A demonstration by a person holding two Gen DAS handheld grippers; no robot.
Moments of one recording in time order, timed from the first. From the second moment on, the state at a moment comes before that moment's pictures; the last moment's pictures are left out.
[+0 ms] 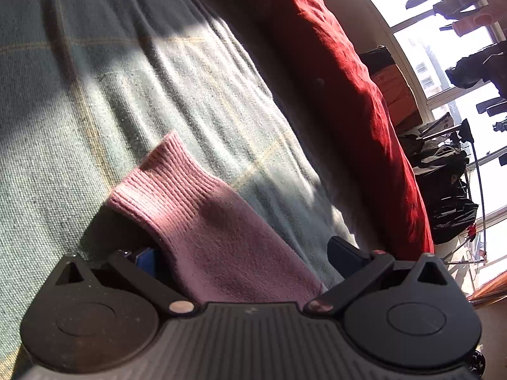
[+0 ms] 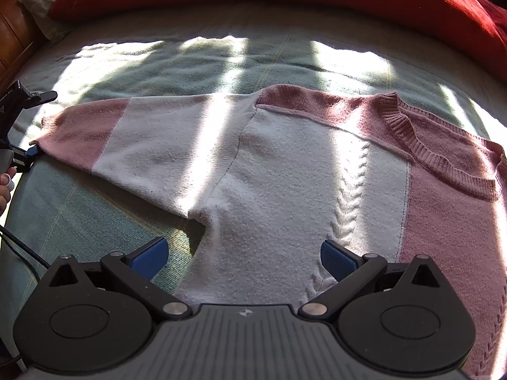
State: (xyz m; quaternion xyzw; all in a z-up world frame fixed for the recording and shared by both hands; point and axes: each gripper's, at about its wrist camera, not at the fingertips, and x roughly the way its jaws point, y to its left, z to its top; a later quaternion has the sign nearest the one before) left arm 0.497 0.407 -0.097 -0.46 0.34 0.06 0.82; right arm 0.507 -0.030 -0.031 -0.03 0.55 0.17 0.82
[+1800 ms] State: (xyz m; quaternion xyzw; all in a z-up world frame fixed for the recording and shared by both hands) left arm 0.485 0.382 -0.048 -0.45 0.31 0.07 0.83; right arm 0.489 -0.048 -0.017 0.00 0.53 0.18 0.83
